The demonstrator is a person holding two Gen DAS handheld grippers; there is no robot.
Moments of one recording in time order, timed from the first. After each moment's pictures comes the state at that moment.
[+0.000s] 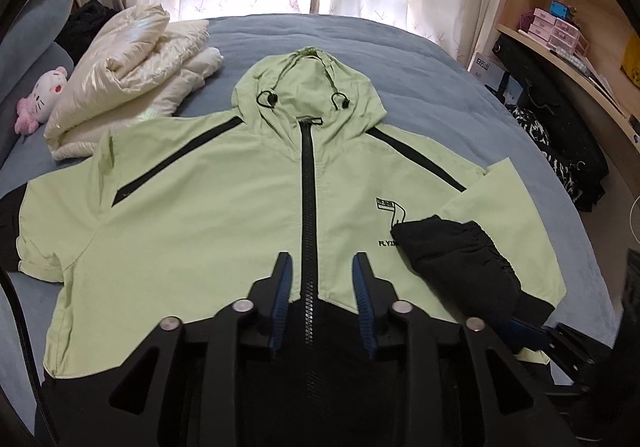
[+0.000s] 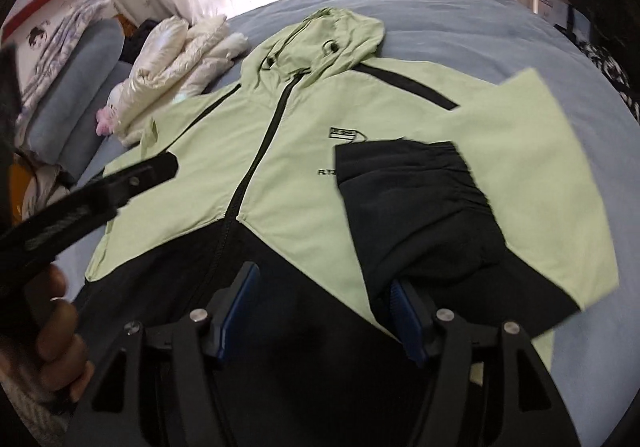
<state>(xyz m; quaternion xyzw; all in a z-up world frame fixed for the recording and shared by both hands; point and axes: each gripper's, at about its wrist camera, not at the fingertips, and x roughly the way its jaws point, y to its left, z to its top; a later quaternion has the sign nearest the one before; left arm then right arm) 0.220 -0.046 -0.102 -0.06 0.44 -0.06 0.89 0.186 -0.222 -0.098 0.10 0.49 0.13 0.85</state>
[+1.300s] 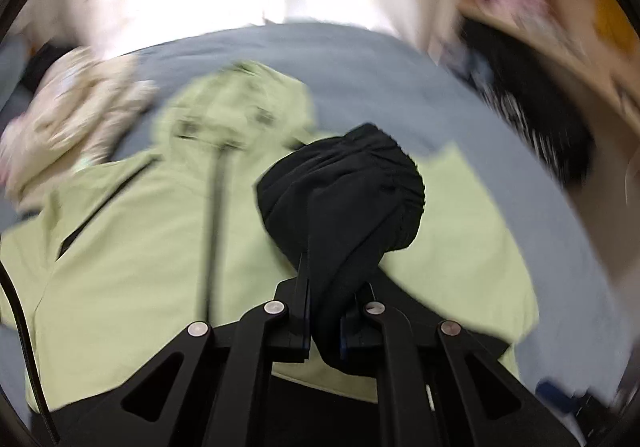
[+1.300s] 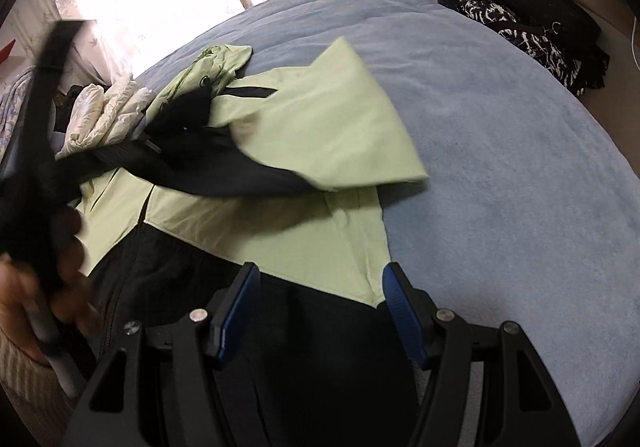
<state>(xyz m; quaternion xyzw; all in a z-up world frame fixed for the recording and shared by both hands) 0.245 -0.113 -0.094 -0.04 0.41 -0.08 0.91 0.124 -0.312 -0.105 0.15 0.48 -0.02 0.87</state>
